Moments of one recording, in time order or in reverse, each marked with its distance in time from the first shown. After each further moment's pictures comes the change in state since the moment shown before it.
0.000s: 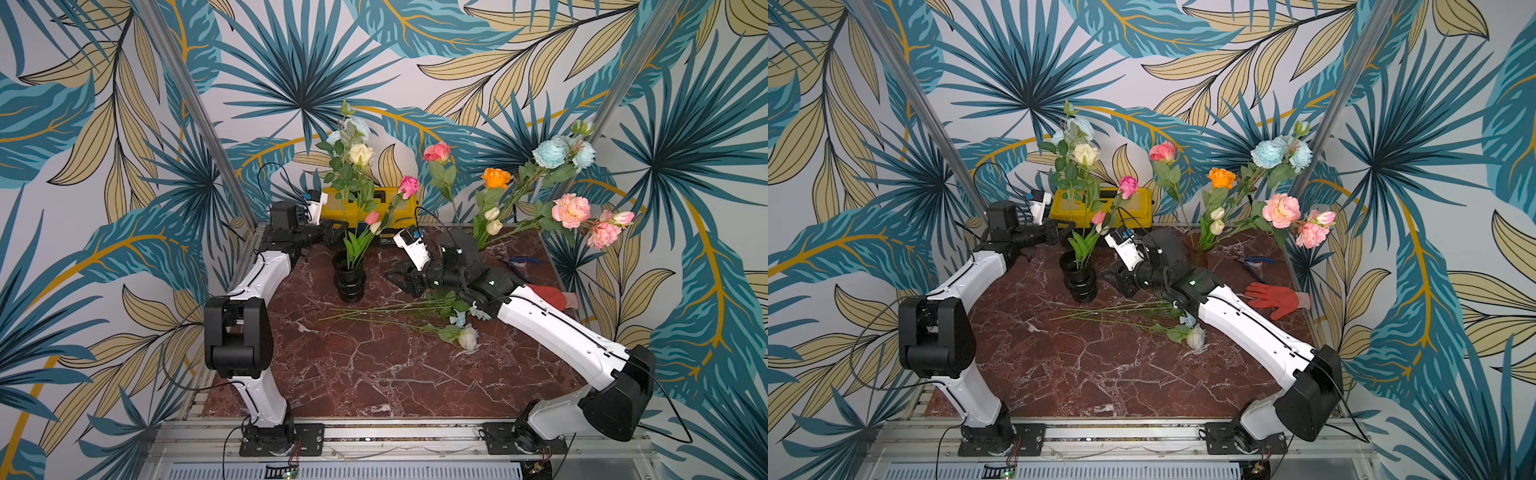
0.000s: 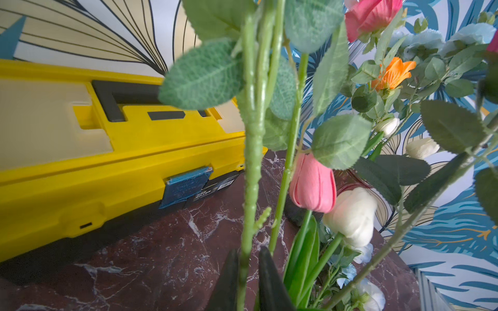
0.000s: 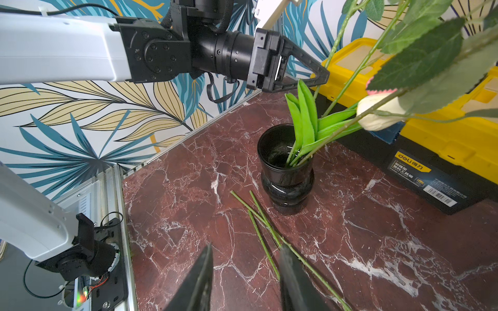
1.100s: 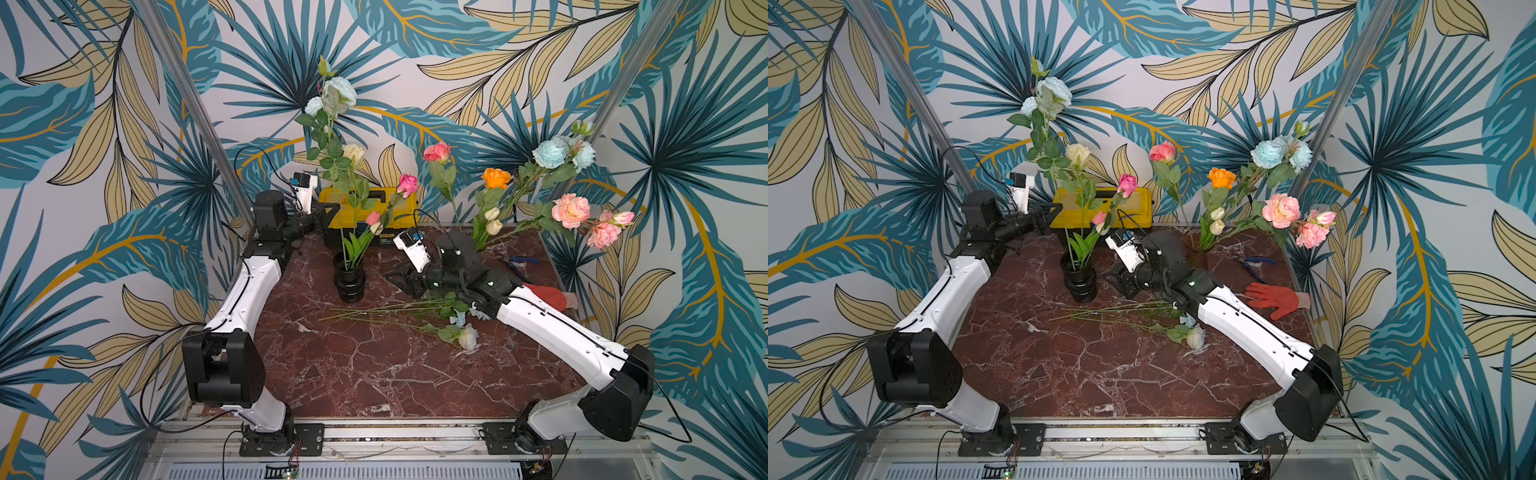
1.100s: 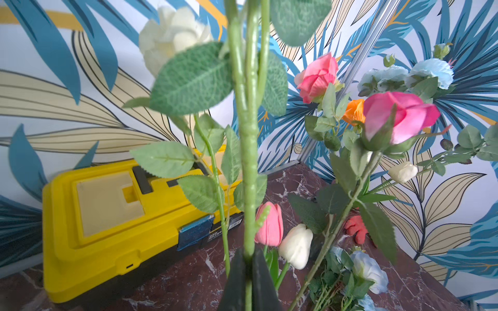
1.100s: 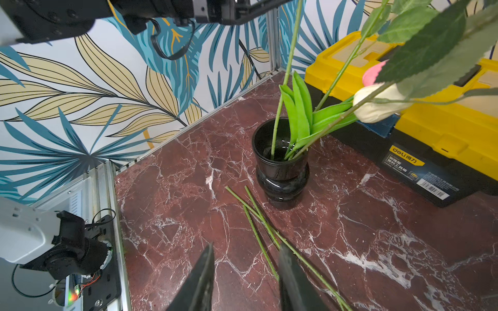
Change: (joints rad) left arm -0.009 -0.222 0.000 -0.001 -0.129 0.051; right arm 0.000 -0.001 -0.011 -0.006 0.026 -0.015
